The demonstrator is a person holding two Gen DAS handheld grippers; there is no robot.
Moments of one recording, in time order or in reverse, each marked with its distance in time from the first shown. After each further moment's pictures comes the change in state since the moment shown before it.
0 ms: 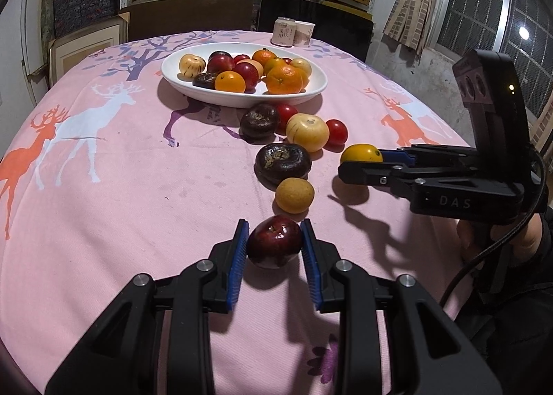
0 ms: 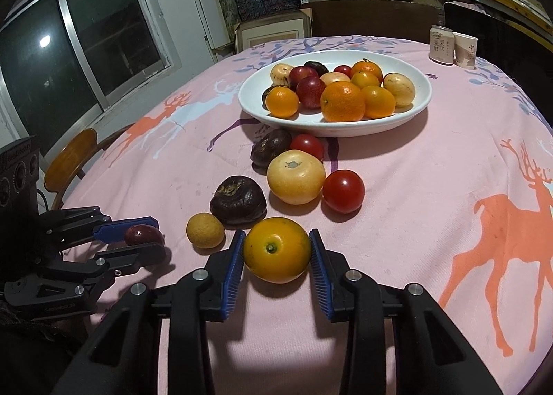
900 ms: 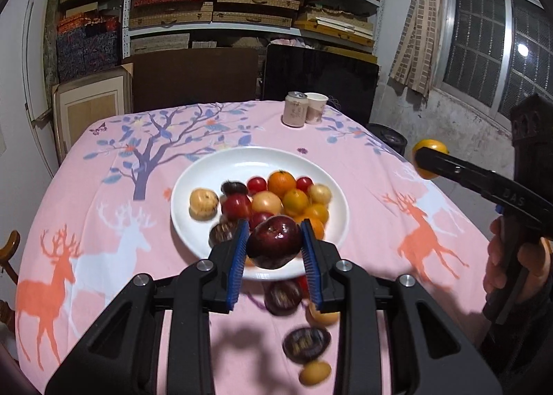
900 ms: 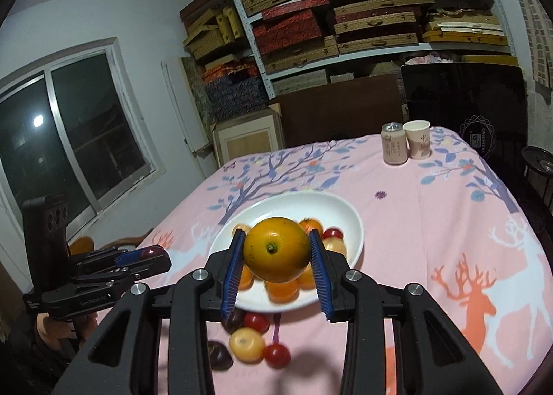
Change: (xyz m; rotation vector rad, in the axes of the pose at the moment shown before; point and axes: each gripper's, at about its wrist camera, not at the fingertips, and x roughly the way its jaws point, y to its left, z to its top) left arm 0.000 0.018 0.165 0.017 -0.171 0.039; right arm -0.079 -0.067 0.117 0.131 -0.385 -0.055
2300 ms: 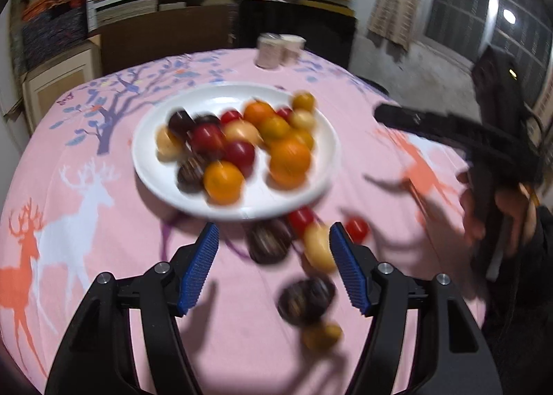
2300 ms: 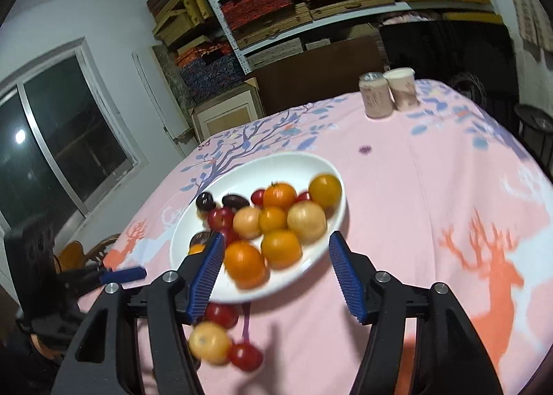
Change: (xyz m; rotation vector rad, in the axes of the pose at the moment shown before) left arm 0.026 -0.010 -0.062 0.097 0.193 -0.108; right arm 0.027 -0.038 -0.057 0.141 0.116 -0.008
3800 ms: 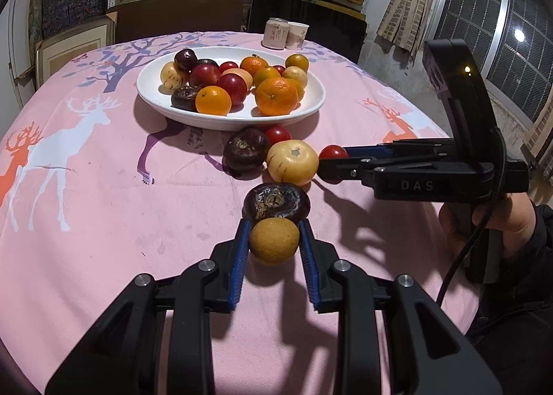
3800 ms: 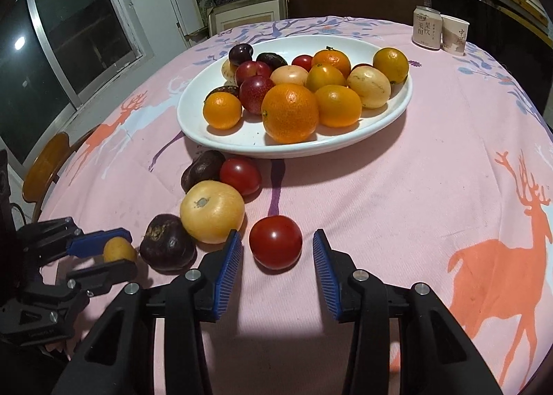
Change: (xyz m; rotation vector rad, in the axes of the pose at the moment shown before) left arm -0.001 -0.018 -0.068 -0.112 -0.016 0.010; right arm 0.054 0.047 -0.061 -0.232 0.355 -0.067
